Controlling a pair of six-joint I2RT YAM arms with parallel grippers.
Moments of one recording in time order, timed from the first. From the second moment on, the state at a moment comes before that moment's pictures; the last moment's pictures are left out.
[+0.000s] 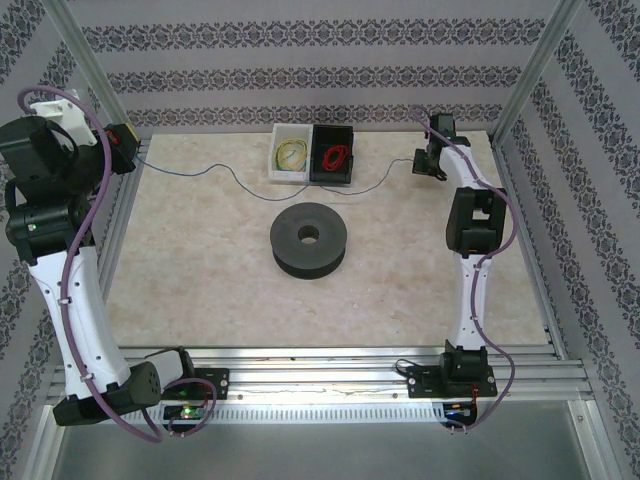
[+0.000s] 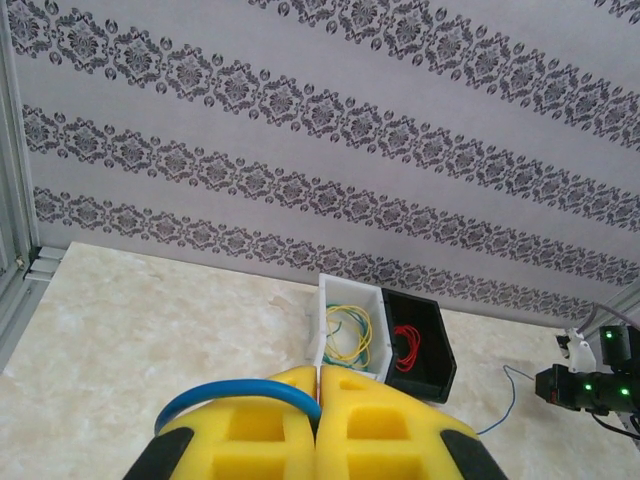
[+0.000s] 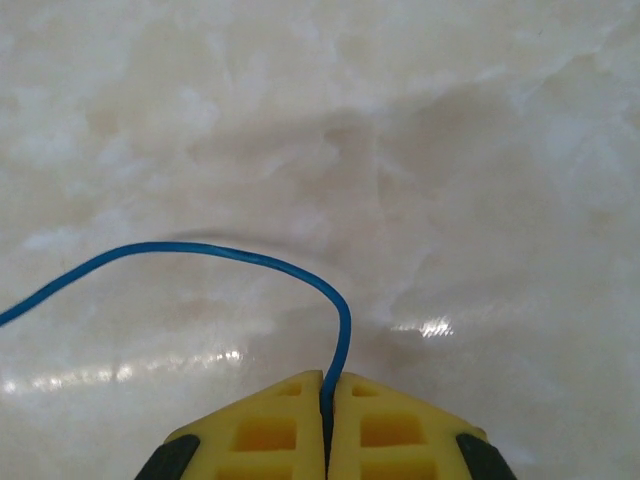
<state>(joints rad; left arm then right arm) 0.35 1.18 1.76 -0.85 0.47 -0.23 -0.05 2.46 2.12 -0.70 0.01 0.12</state>
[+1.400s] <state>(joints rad) 0.89 1.61 2.17 -0.99 0.65 -0.23 -0.72 1.94 1.11 0.58 -1.28 0.95</state>
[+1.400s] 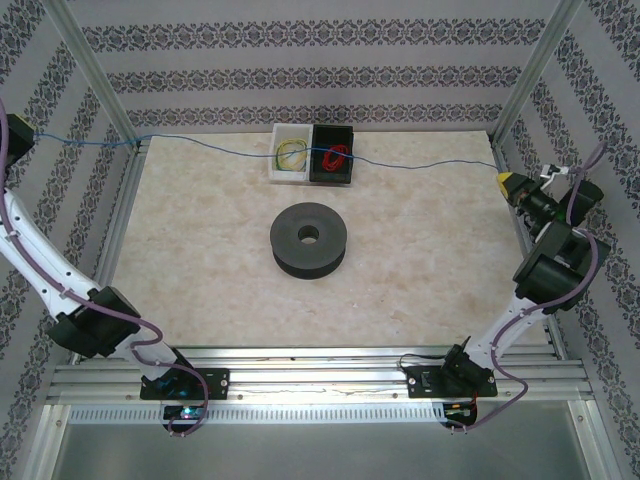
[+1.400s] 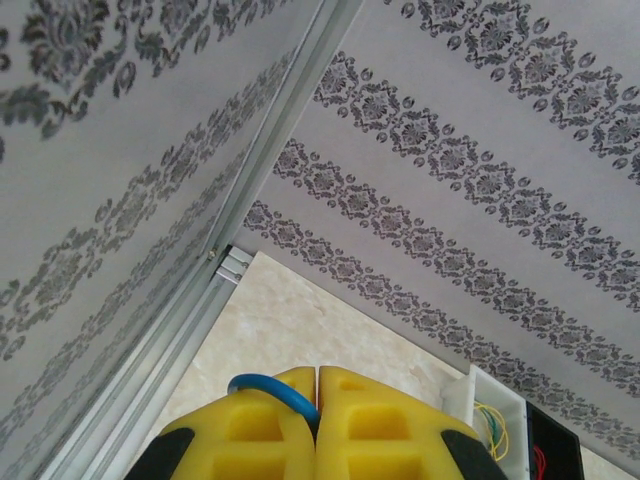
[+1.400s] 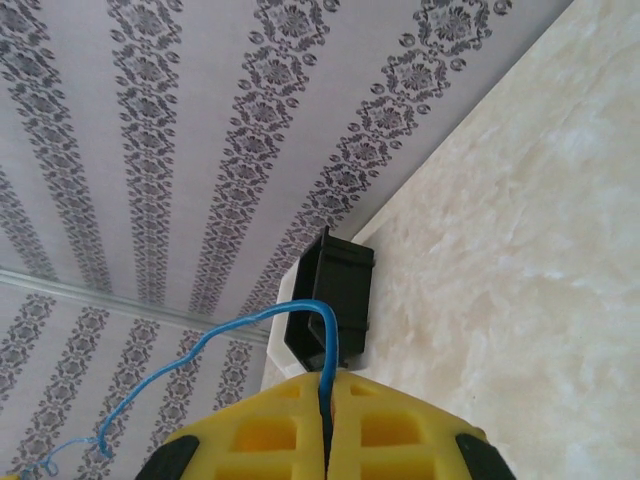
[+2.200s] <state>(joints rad) 0.72 1.67 2.32 -1.08 0.55 -0.22 -0.64 1.91 1.18 0.26 -1.18 0.76</state>
